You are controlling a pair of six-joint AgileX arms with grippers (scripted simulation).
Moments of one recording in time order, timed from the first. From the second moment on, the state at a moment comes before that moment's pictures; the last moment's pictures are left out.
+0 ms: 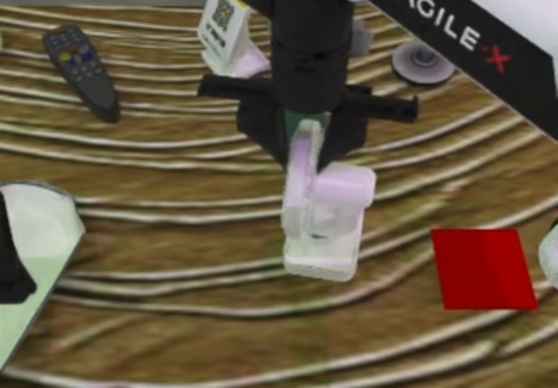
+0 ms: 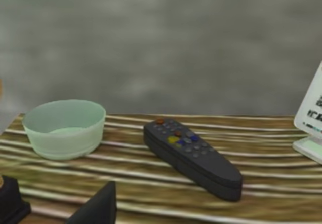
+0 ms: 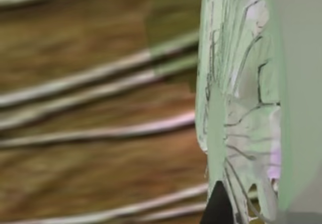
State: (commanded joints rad) left arm 0.00 0.00 0.00 0.00 0.00 0.00; right arm 0.75 2.35 2.49 -1.71 -0.01 0.96
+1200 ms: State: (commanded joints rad) left arm 0.00 0.00 0.00 0.00 0.00 0.00; right arm 0.42 1.76 1.65 -1.50 -0.07 -0.91
